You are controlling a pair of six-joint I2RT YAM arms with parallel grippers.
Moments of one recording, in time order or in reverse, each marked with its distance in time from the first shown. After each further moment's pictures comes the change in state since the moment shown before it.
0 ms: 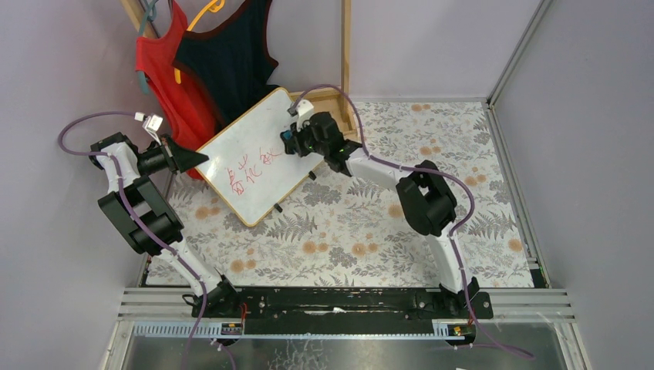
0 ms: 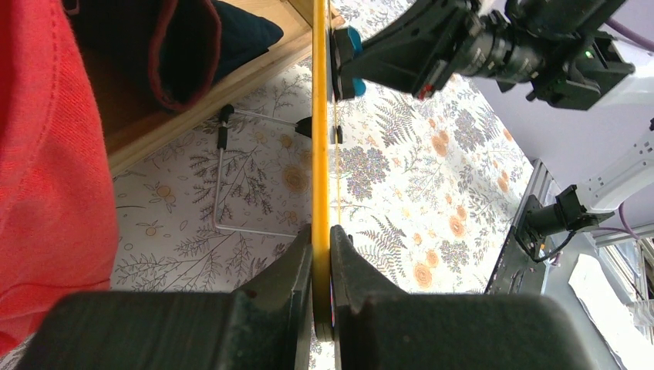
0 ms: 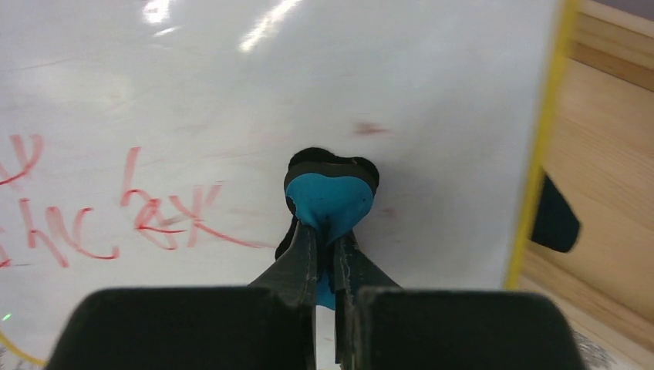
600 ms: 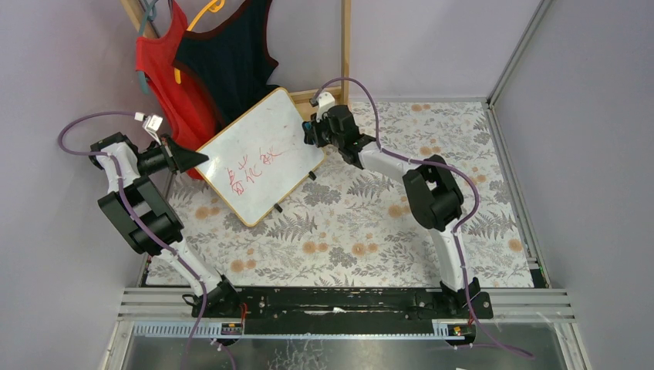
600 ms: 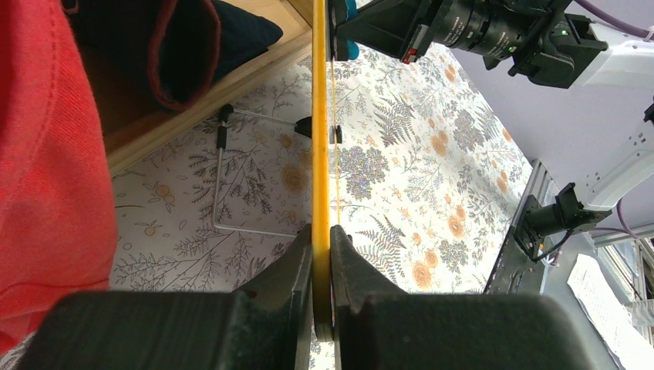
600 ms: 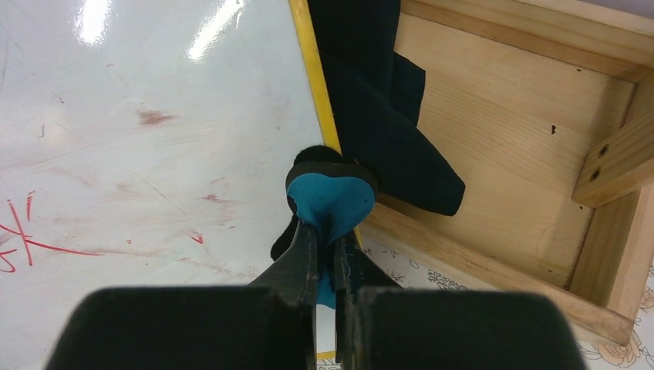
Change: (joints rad) left arm -0.001 0.000 0.000 -0.001 0.000 -0.002; right arm -0.129 0.000 -0.037 0.015 0.018 0.015
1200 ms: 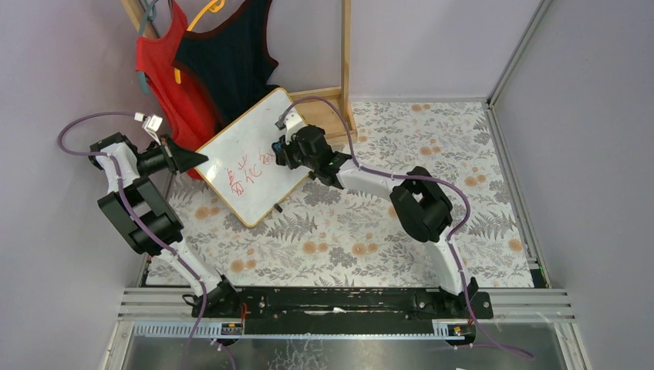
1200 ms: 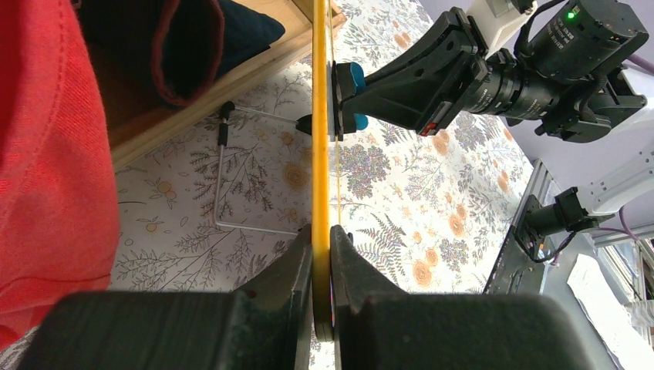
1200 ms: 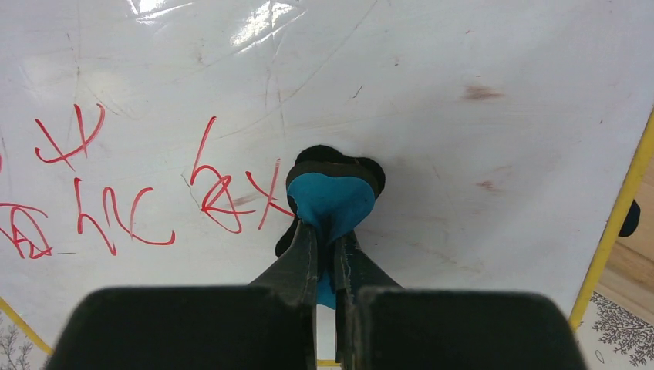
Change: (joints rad) left arm 0.002 0.000 0.000 0.002 -0.006 -0.006; right arm 0.202 -0.011 -0.011 0.008 0.074 0.008
